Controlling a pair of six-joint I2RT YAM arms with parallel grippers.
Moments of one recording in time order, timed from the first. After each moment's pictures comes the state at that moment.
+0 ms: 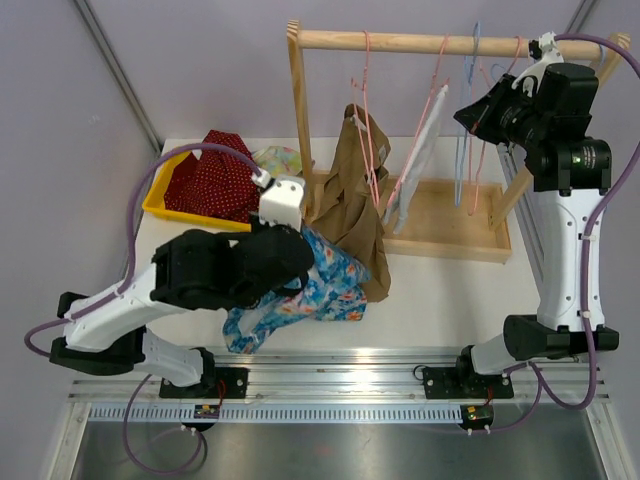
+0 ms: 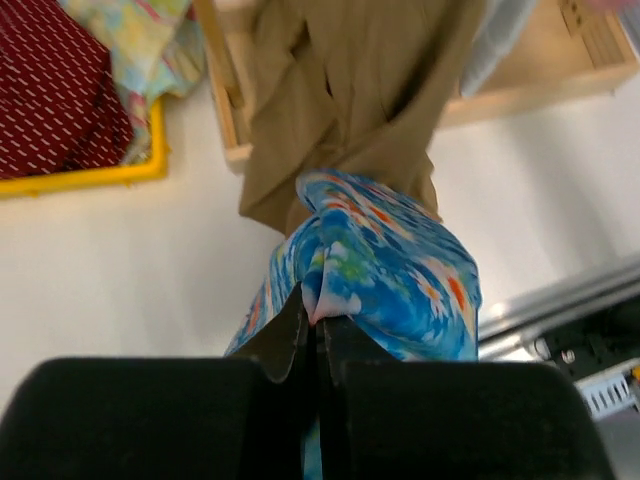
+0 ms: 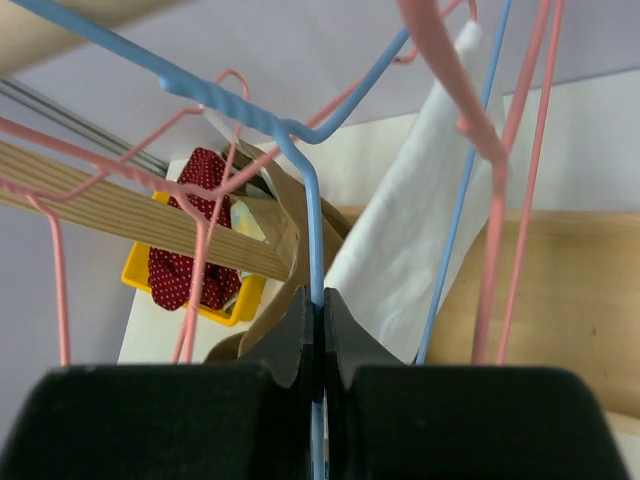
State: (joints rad) left arm -1.43 1.34 1.86 -1.37 -0.86 -0.77; right arm 0.02 1.50 2.13 -0.90 -0.29 0.43
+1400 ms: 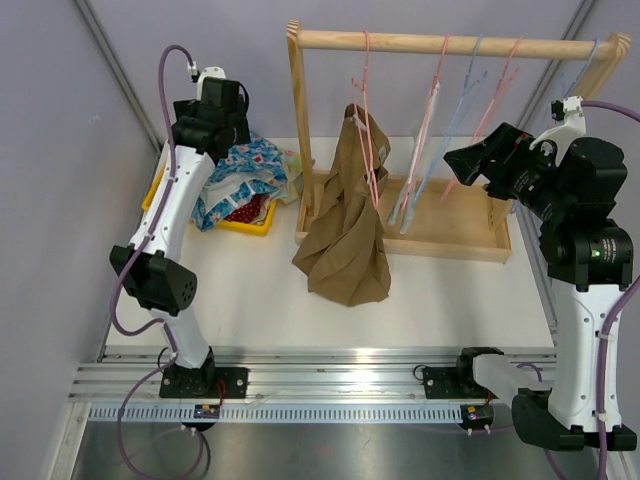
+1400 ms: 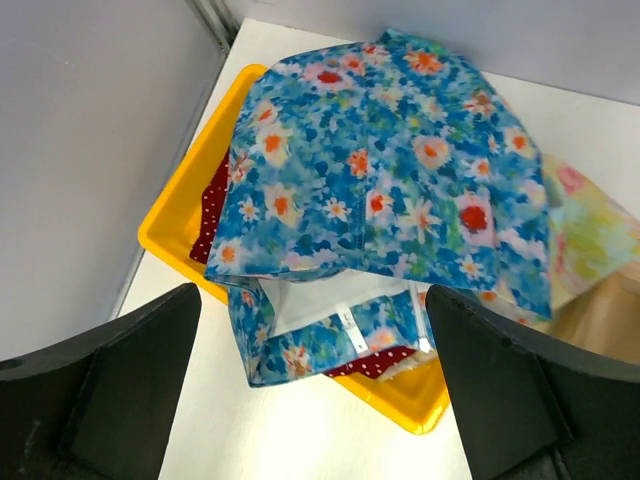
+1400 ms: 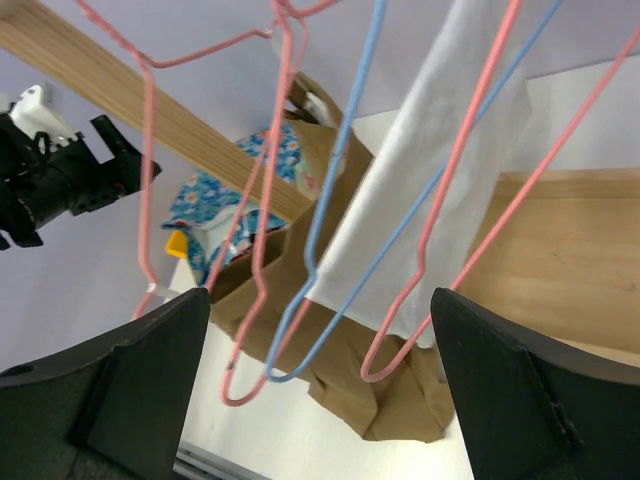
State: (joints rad) left arm -0.26 1.83 2.07 -0.88 -0.60 -0.24; right arm 0.01 1.05 1.67 -0.81 -0.34 0.49
